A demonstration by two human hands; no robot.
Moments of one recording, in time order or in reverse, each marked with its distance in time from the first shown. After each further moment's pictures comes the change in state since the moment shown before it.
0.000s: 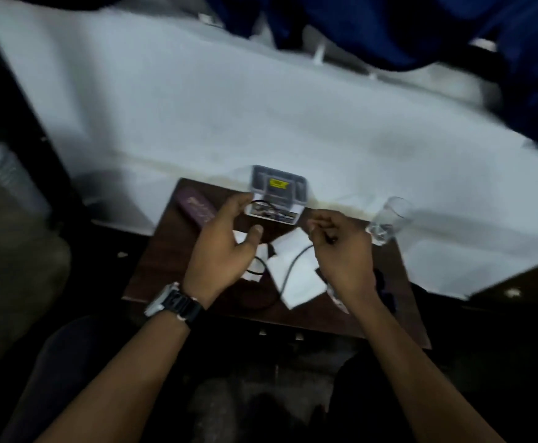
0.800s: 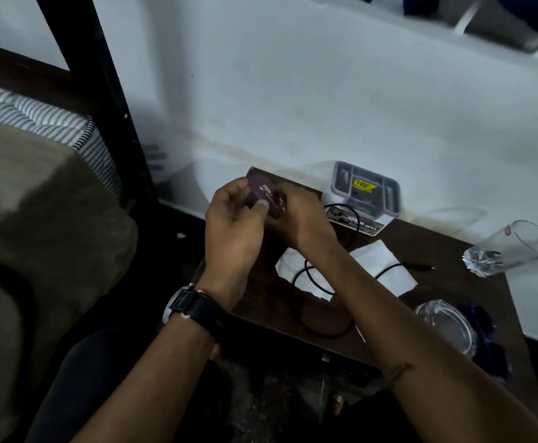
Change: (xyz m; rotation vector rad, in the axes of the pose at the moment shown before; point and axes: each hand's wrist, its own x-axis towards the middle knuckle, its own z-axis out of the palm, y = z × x) left_hand 0.025 -0.033 -0.053 -0.483 0.484 -0.552; right_hand 0.067 -0.040 0.195 -0.436 -0.571 -0.209
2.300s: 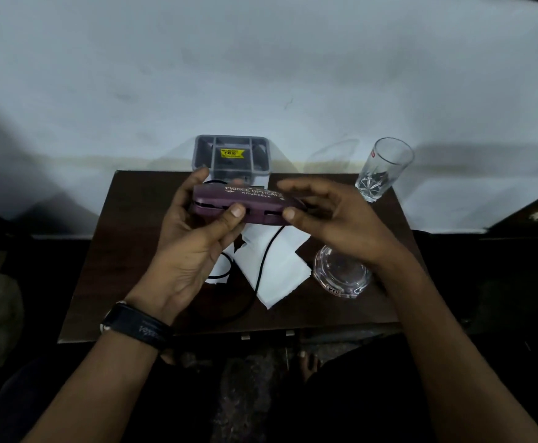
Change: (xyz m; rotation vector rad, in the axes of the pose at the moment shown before) left_hand -0.043 -0.042 0.105 -0.240 -0.615 -0.158; right_hand -0.159 0.157 -0.124 0.760 0.178 0.061
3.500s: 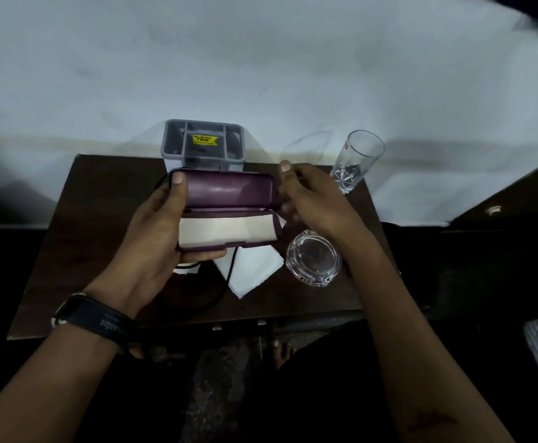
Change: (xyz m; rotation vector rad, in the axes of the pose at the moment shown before) left_hand -0.003 0.001 -0.001 0.245 0.083 -0.202; right_hand 0.017 0.015 -0.004 -0.118 0.204 0.325
